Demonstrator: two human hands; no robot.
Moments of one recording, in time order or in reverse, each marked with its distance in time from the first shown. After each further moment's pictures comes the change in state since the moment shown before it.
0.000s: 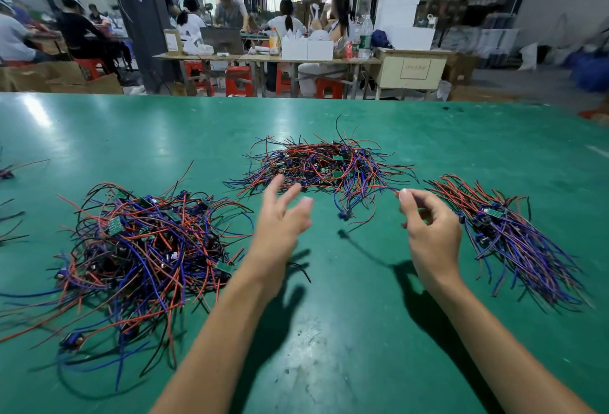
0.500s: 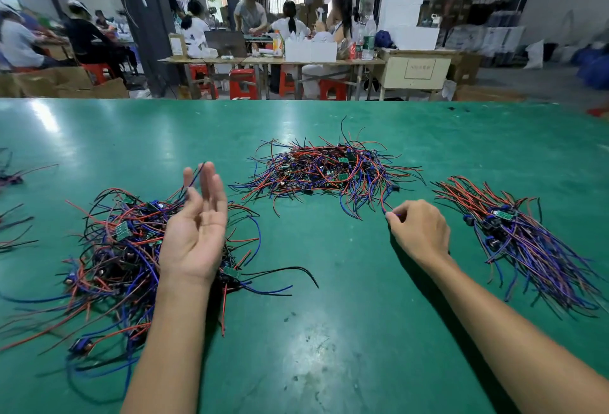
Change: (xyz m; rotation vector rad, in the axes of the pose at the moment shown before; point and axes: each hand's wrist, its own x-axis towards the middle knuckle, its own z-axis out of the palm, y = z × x) left_hand 0.014 0.039 -0.084 -1.290 0.224 -0.035; right_hand 0.039 0.044 0.025 -0.844 -0.225 0.035
